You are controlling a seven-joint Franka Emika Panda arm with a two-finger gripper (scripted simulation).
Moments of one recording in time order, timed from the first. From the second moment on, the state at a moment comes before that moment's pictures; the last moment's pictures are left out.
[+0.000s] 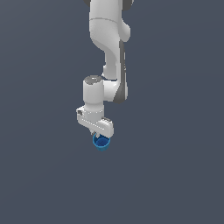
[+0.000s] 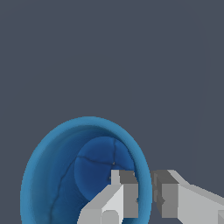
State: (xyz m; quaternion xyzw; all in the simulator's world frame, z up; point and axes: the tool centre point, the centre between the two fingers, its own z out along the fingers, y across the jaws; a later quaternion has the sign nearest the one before) arm 0.030 -0.087 0.076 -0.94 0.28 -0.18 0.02
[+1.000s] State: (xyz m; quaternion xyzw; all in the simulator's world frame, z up) arm -0.053 -0.035 0.125 -0.94 0.28 -0.18 0.03
